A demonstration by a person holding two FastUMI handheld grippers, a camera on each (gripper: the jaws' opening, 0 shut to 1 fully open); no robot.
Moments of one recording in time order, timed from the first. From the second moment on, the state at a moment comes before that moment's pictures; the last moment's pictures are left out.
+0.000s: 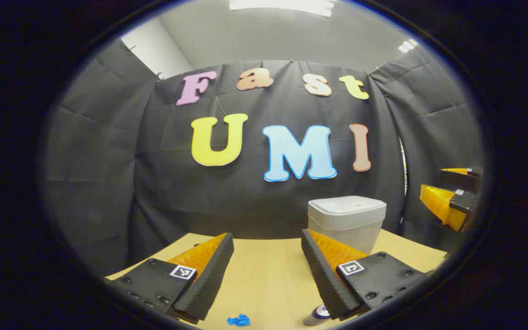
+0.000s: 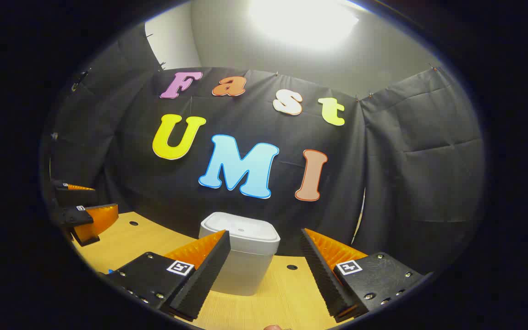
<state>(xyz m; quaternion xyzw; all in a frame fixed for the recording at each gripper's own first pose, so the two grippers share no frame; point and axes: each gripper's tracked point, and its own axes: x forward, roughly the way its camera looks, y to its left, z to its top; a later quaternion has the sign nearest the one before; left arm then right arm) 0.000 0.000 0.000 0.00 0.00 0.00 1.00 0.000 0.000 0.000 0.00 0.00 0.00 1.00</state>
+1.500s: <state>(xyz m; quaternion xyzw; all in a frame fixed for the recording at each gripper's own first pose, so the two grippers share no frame) 0.043 0.043 0.012 0.03 -0.01 0.00 1.00 0.065 0.046 -0.018 0.01 0.05 0.04 1.00</state>
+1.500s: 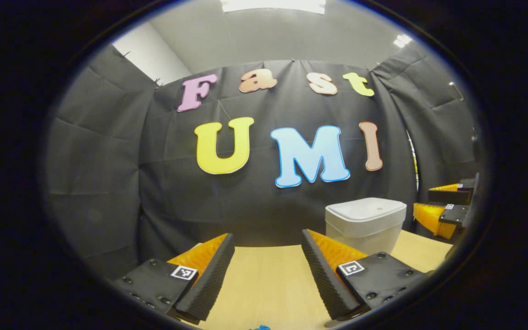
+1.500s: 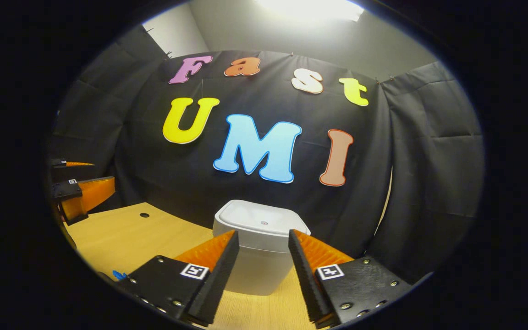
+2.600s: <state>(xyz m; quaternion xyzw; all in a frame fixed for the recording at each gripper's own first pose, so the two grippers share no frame) 0.052 0.073 -0.014 0.00 0.02 0.01 1.00 0.151 0.054 -0.031 0.12 0.07 0.05 0.99</state>
